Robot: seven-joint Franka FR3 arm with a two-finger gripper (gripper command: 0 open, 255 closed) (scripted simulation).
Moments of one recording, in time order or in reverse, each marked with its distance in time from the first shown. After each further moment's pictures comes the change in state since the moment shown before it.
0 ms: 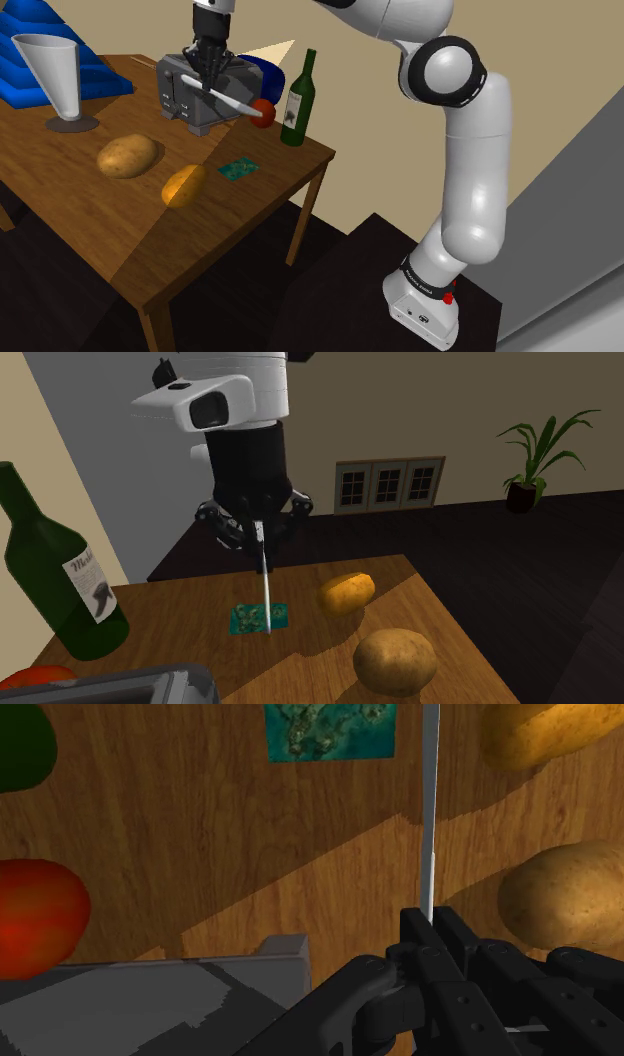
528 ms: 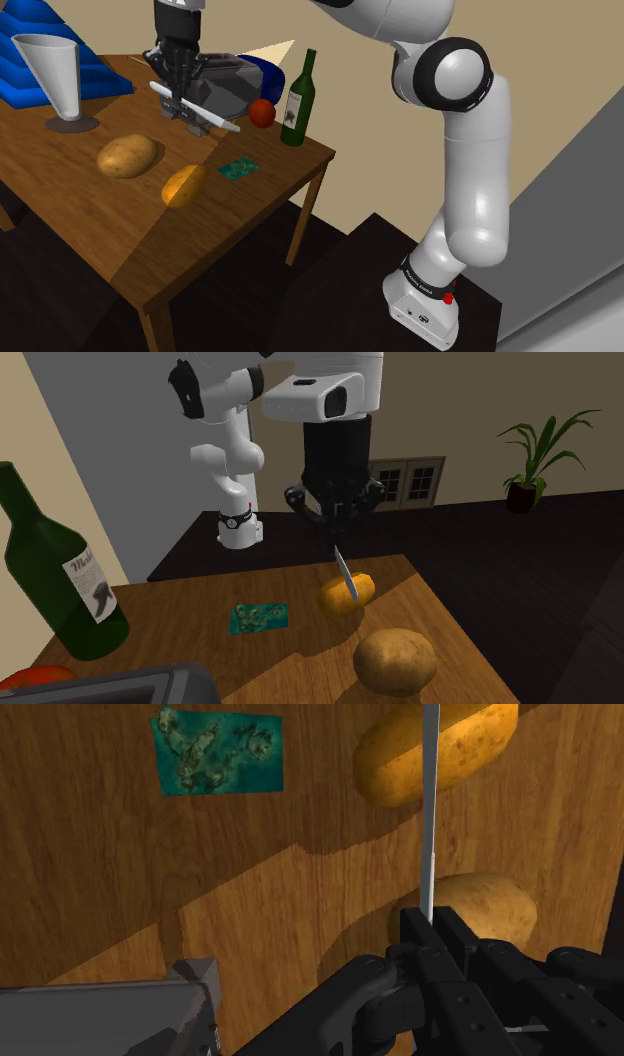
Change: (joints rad) arm 0.129 0.006 0.032 0.005 -0.022 -0.002 0.155
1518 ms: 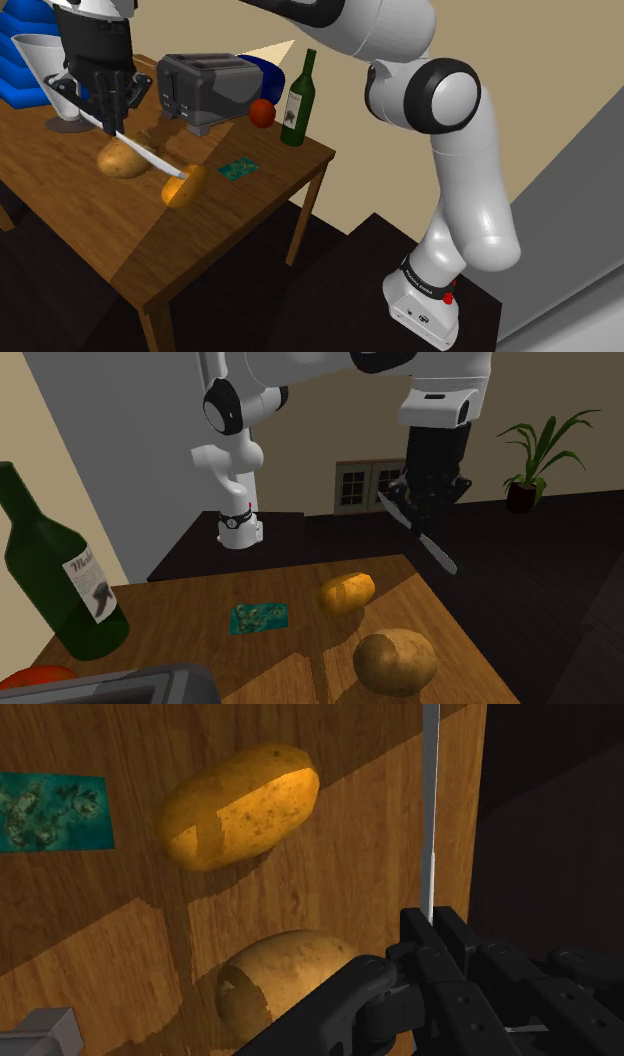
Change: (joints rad) arm 0.261 0.133 0.020 0.164 -0.071 -0.037 0.233
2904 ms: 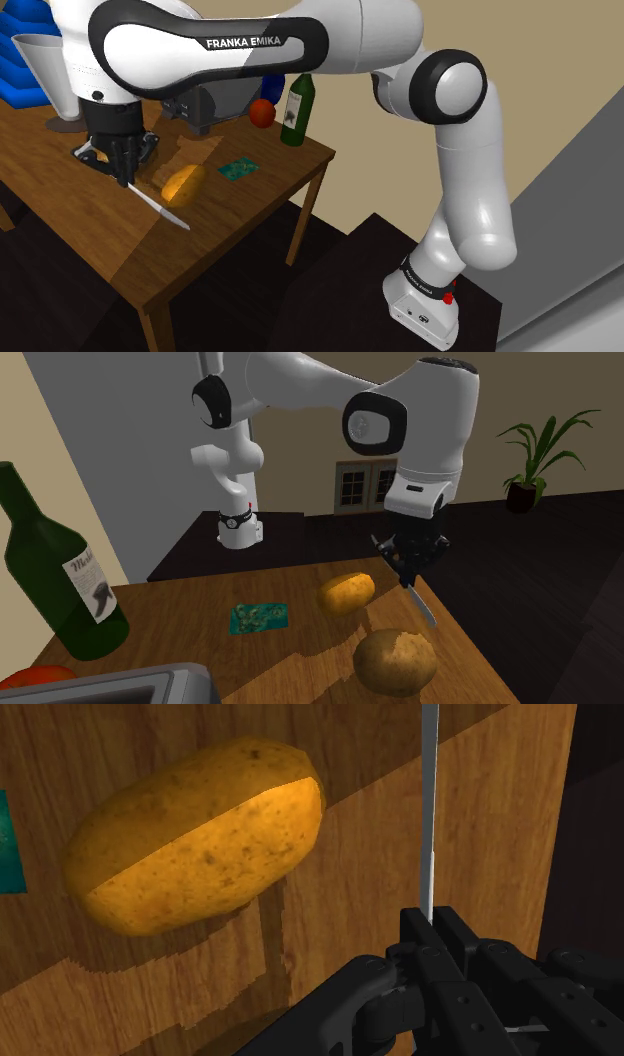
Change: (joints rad) arm -0.078 -0.052 0.003 -0.381 0.010 0.318 0.026
